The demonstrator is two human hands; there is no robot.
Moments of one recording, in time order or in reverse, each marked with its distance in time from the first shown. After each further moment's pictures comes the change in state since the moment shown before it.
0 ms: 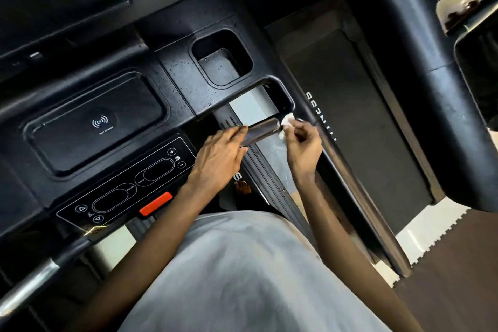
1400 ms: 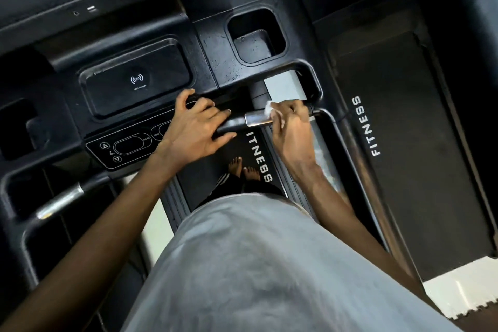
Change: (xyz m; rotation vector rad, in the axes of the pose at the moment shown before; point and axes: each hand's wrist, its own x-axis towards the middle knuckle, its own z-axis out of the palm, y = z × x) left_hand -0.043 -0.040 -0.026 0.514 0.263 0.081; right_hand -0.010 -0.026 0.017 -0.448 -0.449 -0.554
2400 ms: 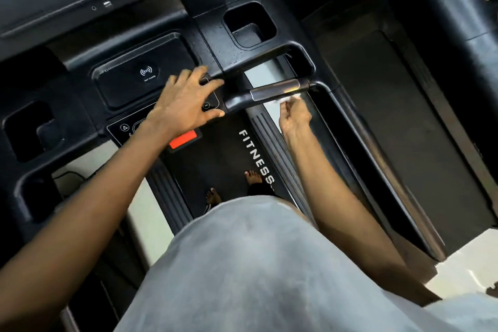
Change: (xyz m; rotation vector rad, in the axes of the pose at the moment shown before) left_hand -0.012 -0.033 -0.034 -0.003 -0.217 -0.056; right_hand 0.002 0.000 0.039 1.504 0.661 1.119
